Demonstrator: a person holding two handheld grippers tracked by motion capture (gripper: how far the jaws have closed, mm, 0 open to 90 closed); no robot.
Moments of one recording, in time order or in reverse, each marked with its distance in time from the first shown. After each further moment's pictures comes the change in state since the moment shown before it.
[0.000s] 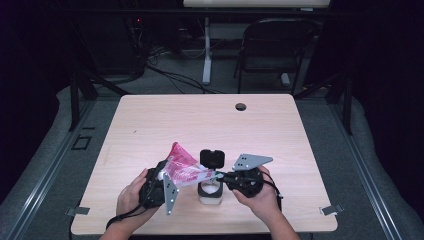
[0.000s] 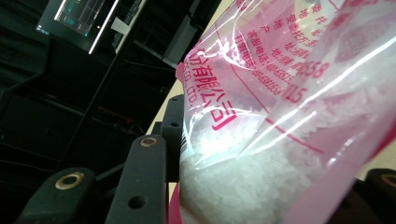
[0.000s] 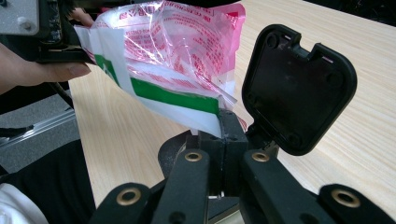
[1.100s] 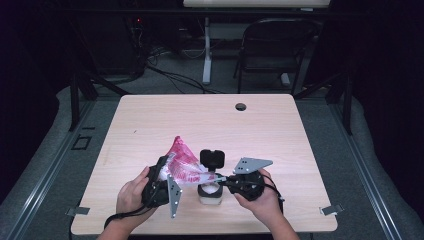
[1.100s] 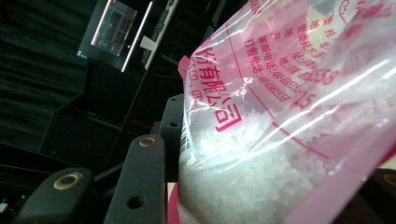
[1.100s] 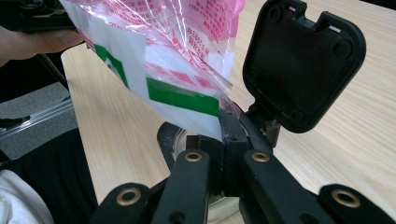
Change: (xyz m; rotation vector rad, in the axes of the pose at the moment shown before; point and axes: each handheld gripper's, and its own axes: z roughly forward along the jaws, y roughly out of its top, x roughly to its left) left arm 0.001 0.012 -0.004 -0.038 0.122 0.111; right arm 0.002 -0.009 -0.001 0.044 -0.010 -0.002
